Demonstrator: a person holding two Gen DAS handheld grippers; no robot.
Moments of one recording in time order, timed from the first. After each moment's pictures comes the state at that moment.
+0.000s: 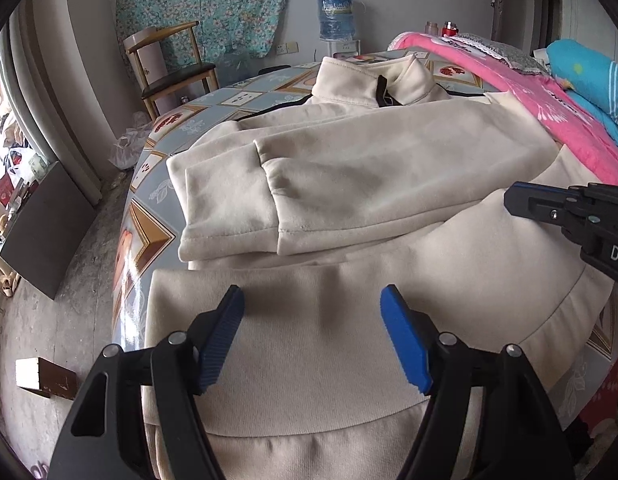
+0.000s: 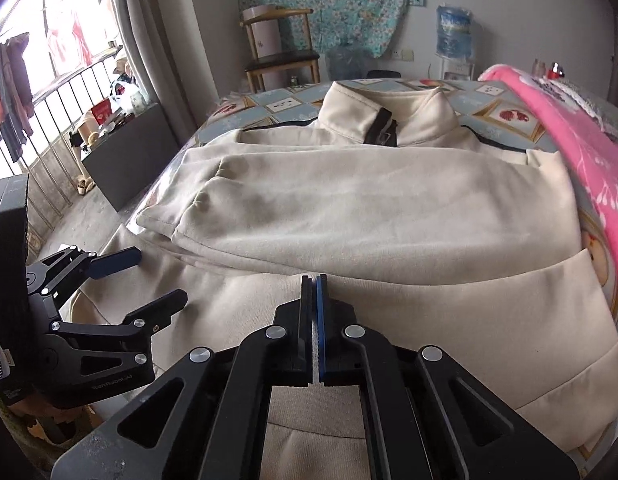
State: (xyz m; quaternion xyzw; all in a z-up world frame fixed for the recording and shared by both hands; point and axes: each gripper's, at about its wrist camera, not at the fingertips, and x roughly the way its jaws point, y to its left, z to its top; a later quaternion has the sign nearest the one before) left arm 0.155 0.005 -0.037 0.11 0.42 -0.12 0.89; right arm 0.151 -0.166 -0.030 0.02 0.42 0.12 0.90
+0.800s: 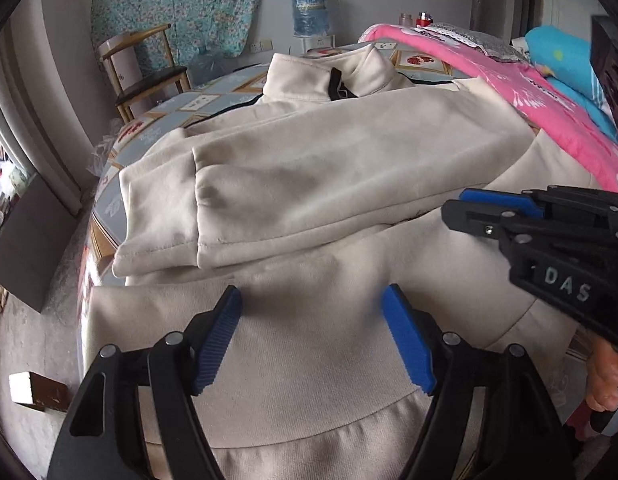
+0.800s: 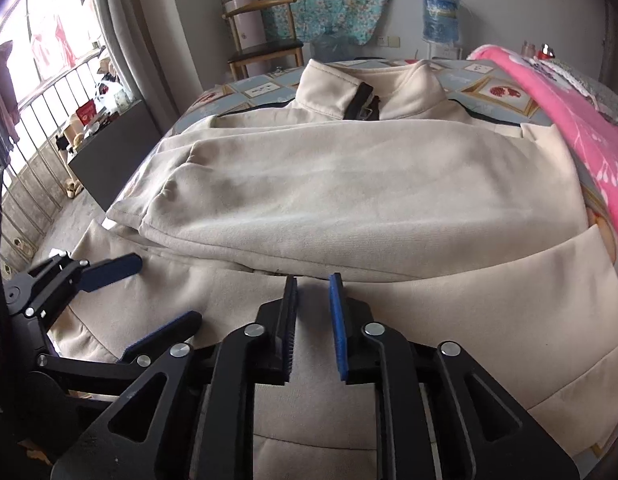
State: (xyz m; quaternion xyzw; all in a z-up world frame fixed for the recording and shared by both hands) left arm 0.157 -0.030 -0.044 0.11 0.44 -0.16 0.88; right arm 0.160 -0.179 -0.046 0.05 0.44 0.09 0.89
